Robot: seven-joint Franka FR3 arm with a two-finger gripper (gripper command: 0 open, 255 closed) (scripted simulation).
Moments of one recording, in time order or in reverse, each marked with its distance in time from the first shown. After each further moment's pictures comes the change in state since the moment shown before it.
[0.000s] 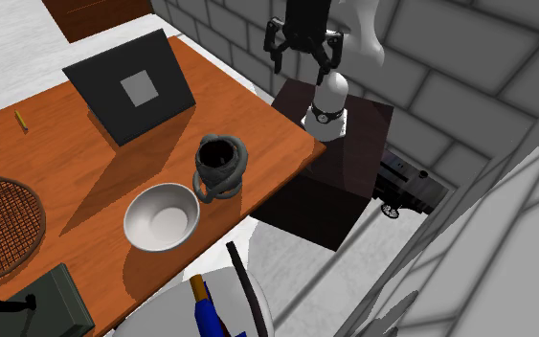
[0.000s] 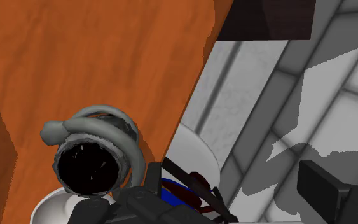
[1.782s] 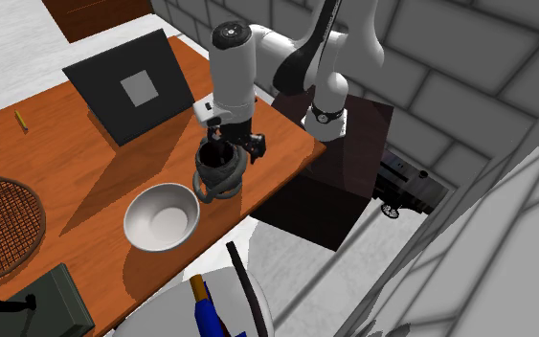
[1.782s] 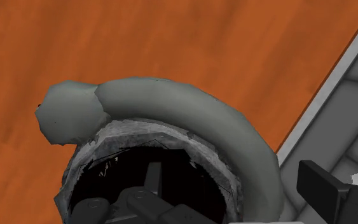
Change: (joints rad) arm -0.038 0.504 -0.228 -0.200 -0.127 0.669 -0.254
